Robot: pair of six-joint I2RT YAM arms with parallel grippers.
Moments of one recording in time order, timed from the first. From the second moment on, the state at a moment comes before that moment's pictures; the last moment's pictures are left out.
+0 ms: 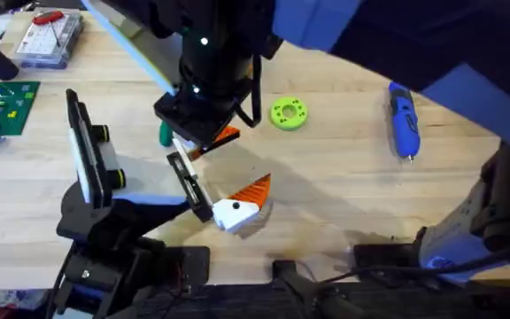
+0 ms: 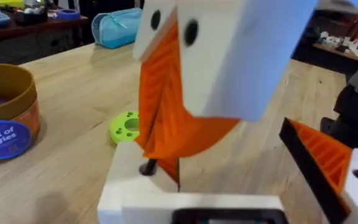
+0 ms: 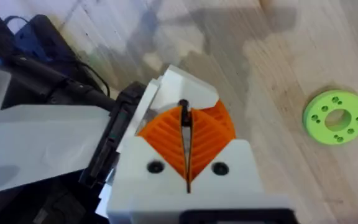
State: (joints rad) left arm -0.23 0.00 0.01 -0.07 0.82 -0.09; right arm 1.04 1.93 2.07 -1.40 -0.09 0.09
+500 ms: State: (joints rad) left arm -0.23 0.00 0.01 -0.07 0.82 -0.09; right arm 1.04 1.93 2.07 -1.37 -0.09 0.07
